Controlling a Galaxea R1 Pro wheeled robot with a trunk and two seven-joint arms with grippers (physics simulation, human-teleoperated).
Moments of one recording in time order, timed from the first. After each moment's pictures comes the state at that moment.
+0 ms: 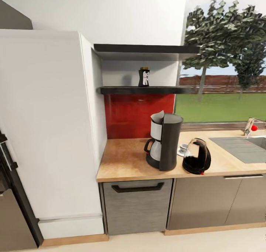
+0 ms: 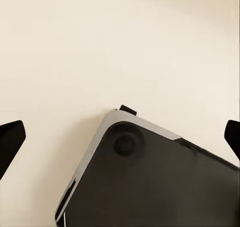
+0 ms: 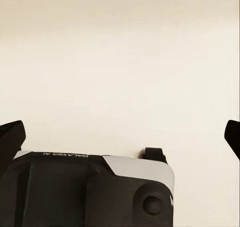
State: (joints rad) left arm 0.00 0.02 -0.01 -0.06 0.48 -0.34 0.02; right arm -0.37 0.03 -0.02 0.03 0.01 -0.01 0.07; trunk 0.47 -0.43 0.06
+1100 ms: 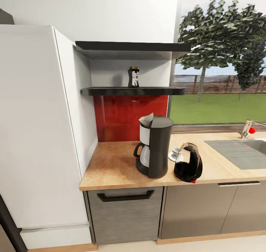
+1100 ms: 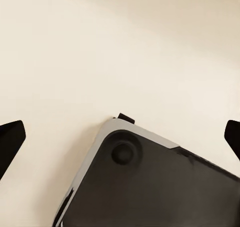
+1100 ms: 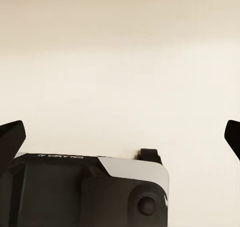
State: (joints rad) left arm 0.00 0.01 -0.01 -0.06 0.49 -0.39 0.02; right arm -0.37 0.02 -0.02 0.03 0.02 -0.02 0.06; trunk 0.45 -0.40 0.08
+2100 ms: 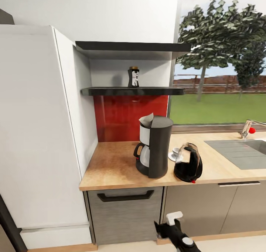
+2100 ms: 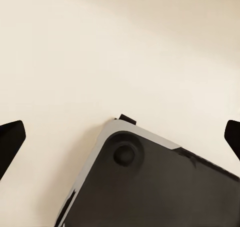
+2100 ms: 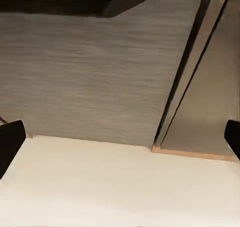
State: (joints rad) left arm 0.00 0.02 -0.01 -0.06 0.49 -0.39 0.03; right arm -0.38 0.05 0.06 -0.46 0.06 -0.09 0.10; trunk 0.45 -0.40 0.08
